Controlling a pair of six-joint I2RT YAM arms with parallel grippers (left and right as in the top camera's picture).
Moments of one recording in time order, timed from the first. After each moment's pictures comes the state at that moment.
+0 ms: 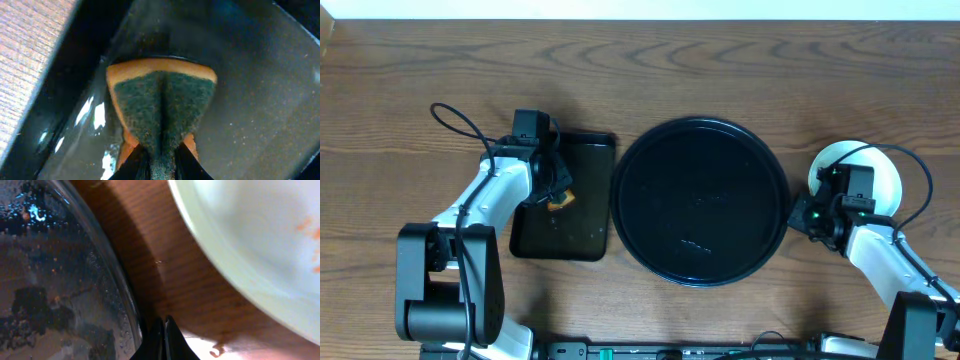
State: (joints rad) left arm -0.06 1.72 0.98 -0.59 0.02 -0.56; right arm -0.11 1.44 0.57 -0.29 -0.22 0.35
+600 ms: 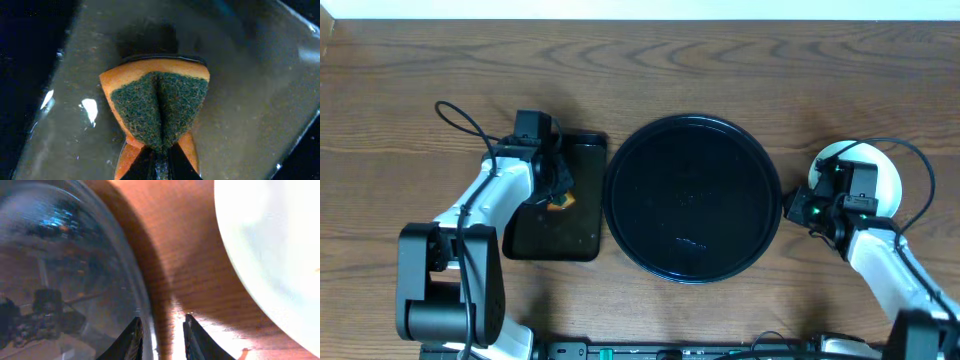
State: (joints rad) left arm -0.08 1.72 0.98 -0.60 0.03 -0.51; right arm -0.10 1.38 0.58 -0.25 -0.27 0.31
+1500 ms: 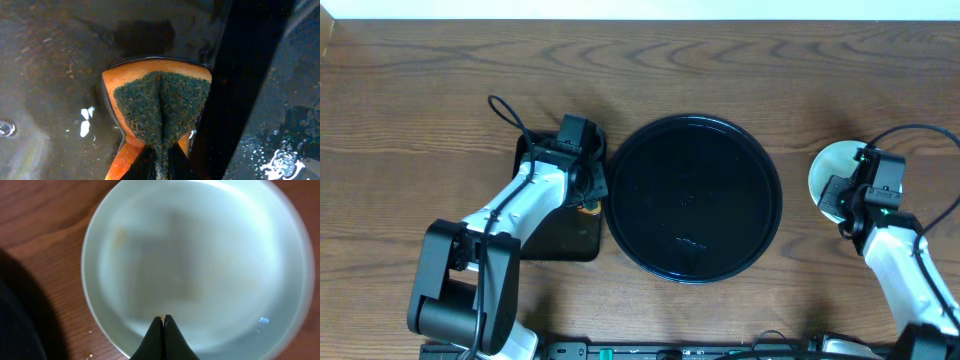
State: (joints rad) left arm -0.27 1.72 0.98 -0.58 0.07 -0.50; right arm -0.19 1.36 0.66 -0.29 0.10 0.20
